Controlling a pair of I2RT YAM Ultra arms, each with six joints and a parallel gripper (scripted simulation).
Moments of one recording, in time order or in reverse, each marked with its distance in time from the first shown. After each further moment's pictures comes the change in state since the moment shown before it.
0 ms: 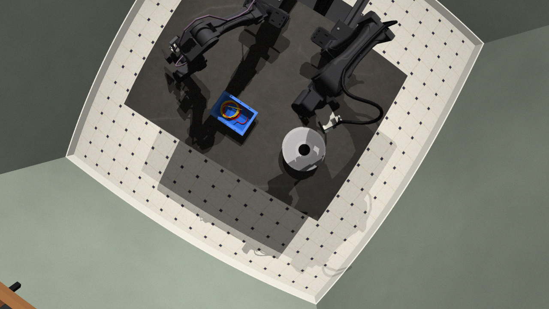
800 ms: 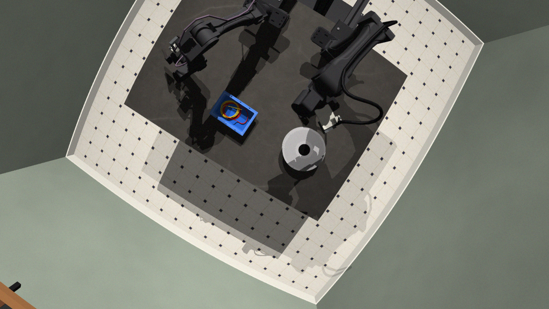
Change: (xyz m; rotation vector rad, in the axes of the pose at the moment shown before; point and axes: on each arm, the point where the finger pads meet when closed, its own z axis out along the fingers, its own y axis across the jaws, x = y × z) left arm 0.001 0.000 0.000 0.002 0.004 0.000; right arm 0.002 0.001 0.000 -0.004 0.010 0.000
